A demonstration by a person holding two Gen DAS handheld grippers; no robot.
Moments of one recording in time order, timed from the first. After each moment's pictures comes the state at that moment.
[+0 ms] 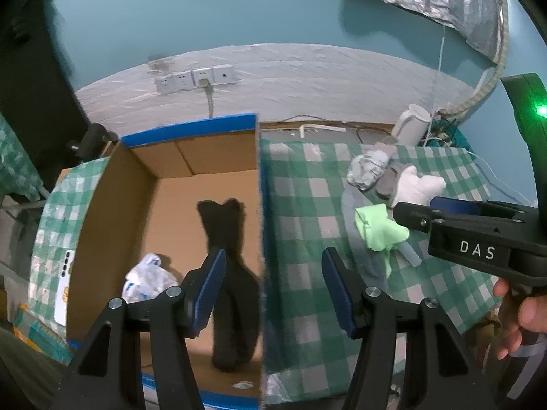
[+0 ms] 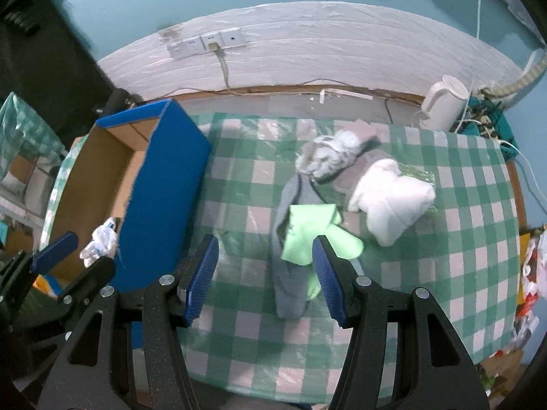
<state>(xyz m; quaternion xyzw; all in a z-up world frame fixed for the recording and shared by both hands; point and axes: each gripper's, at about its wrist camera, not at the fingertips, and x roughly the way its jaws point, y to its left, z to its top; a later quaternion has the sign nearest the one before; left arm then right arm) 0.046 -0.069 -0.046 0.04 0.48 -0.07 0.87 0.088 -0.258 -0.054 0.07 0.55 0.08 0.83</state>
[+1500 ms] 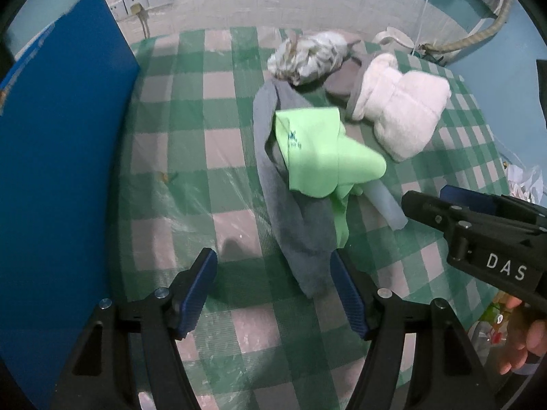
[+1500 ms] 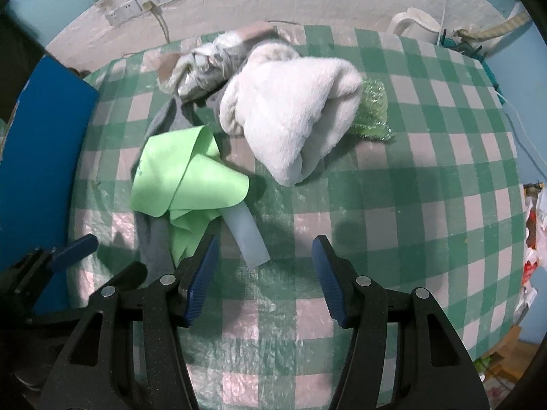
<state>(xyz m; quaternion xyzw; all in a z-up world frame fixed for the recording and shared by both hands) 0.066 -0.174 -0.177 0.03 0.61 -0.12 0.78 0.081 -0.352 -0.159 0.07 0.63 0.03 0.78</state>
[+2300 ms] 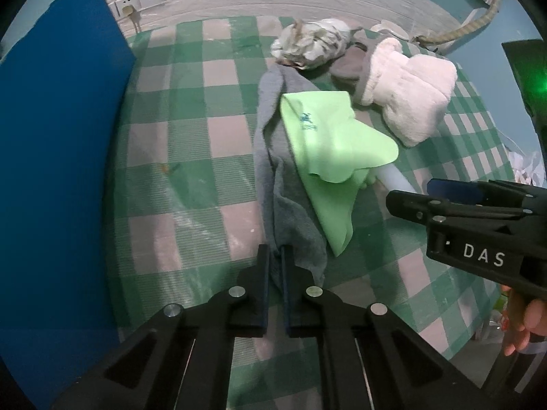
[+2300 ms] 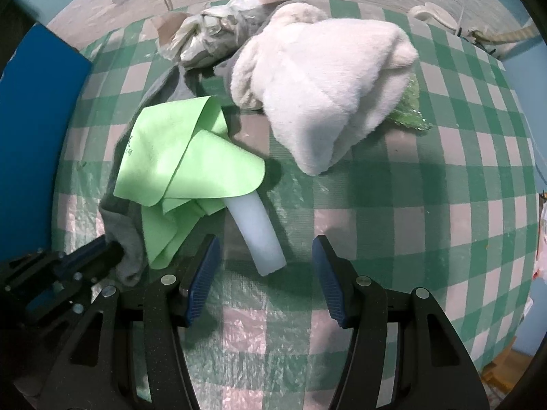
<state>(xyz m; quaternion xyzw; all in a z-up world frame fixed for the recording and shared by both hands) 0.064 -0.160 -0.193 0.04 0.61 -0.14 0.78 0.092 -0.338 -0.187 0.05 0.65 0.04 0.76</state>
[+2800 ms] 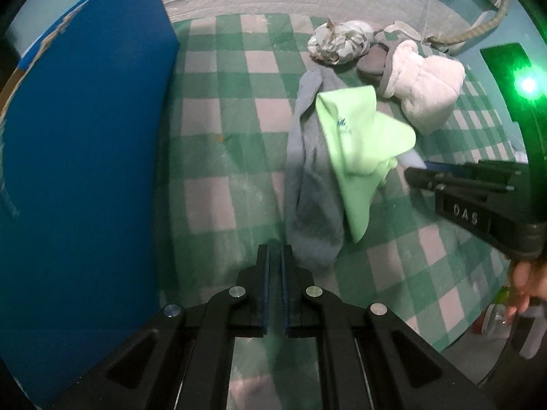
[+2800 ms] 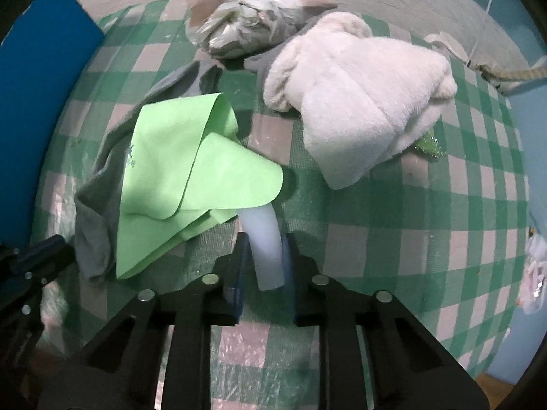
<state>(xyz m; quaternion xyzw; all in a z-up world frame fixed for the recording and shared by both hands) 0.045 -0.124 -0.183 0.05 0.61 -0.11 0.78 0.090 -0.314 -0.199 -0.03 0.64 0.05 0.77</state>
